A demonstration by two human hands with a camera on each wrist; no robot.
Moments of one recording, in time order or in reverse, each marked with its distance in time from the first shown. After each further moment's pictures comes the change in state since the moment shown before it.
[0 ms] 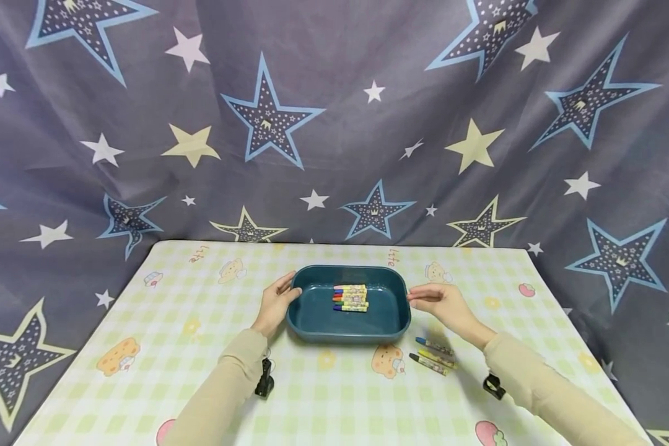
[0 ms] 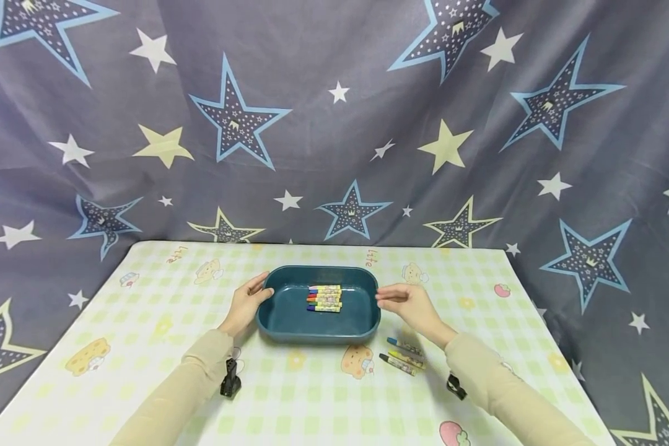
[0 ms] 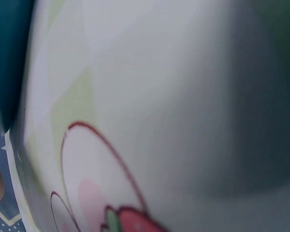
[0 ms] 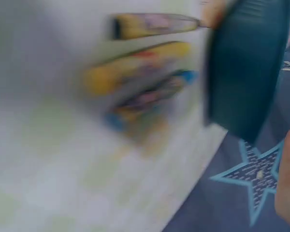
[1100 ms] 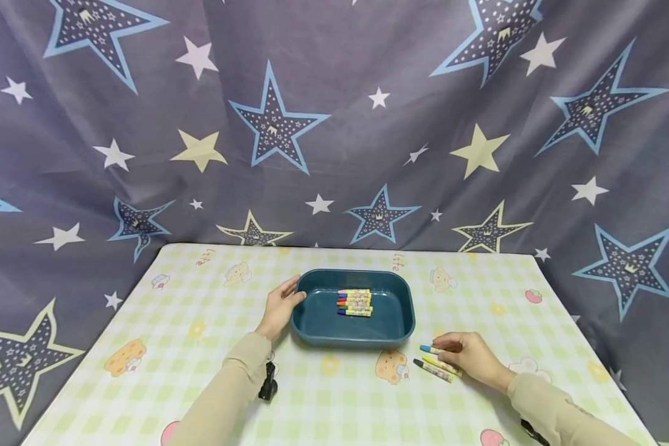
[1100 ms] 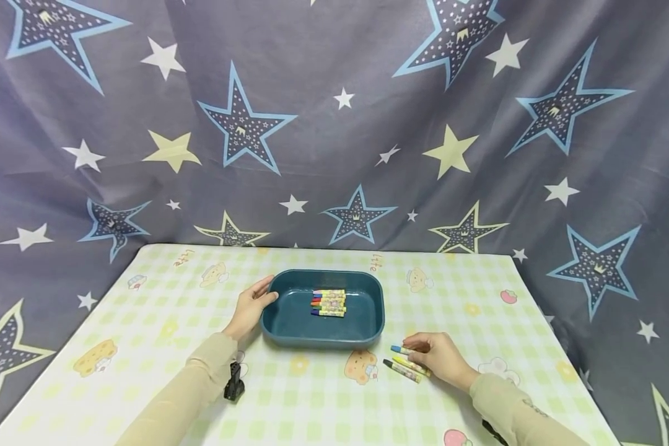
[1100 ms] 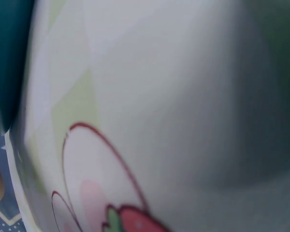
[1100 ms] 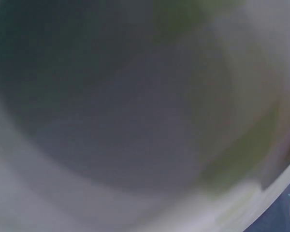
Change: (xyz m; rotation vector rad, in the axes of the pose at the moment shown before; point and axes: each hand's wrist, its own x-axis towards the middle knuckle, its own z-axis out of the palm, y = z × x) left_hand -0.002 -0.001 -0.002 0.023 0.006 0.012; right_hand -0.051 0.081 -0.013 -0.280 -0.109 -0.056
